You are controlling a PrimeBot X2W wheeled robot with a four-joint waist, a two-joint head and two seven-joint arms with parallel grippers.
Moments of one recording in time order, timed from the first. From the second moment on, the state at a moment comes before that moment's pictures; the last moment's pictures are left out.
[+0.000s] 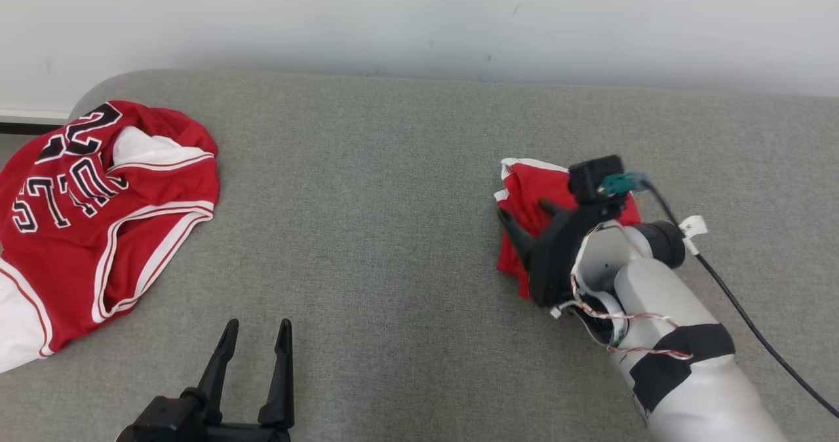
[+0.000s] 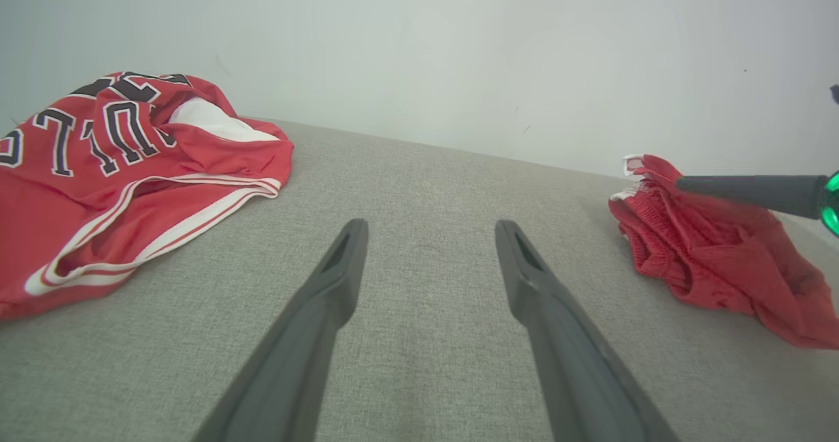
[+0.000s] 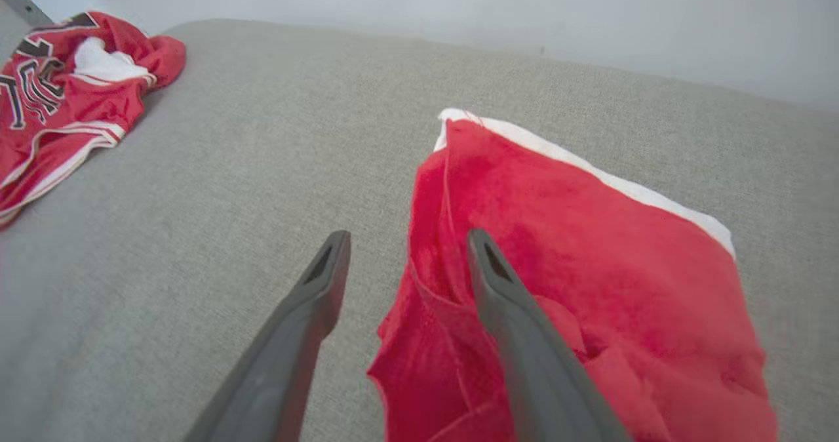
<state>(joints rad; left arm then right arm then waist) -0.02 0.05 -0.10 0.11 -0.23 -0.07 -0.26 -0.71 -0.07 0.33 0.72 0.34 0.13 0.32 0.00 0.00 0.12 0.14</state>
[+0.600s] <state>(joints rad) -0.02 0.05 -0.10 0.10 -0.23 -0.06 -0.26 -0.59 -0.25 0.12 0.67 0.23 0.13 0.22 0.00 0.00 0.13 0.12</state>
